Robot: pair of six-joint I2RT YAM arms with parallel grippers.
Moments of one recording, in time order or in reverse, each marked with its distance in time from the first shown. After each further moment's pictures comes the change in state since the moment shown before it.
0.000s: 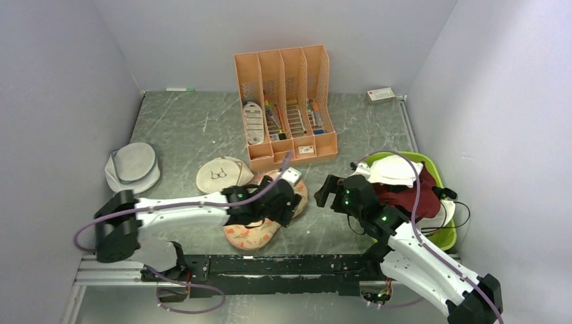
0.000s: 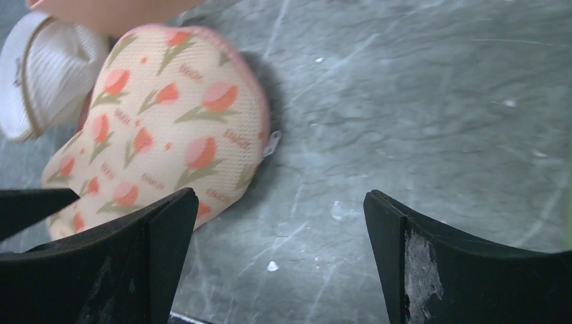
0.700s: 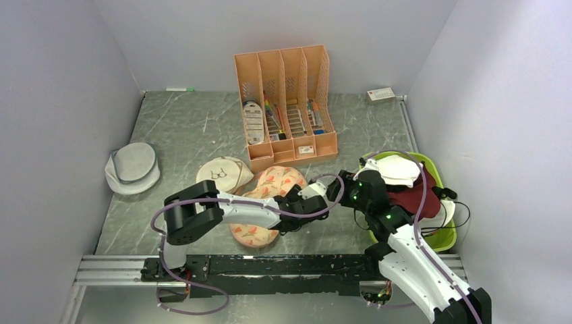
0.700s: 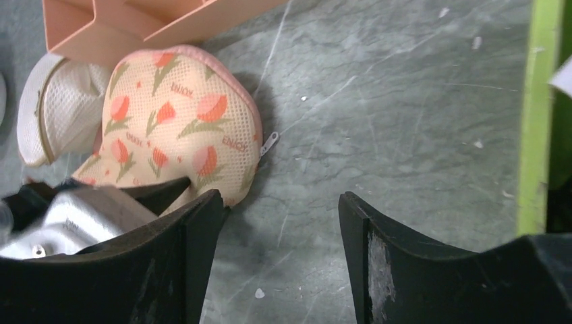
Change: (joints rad) left arm -0.118 0.574 0.260 0.103 -0.358 0.107; right arm -0.258 -0.031 -0.029 0.060 -0.143 -0.106
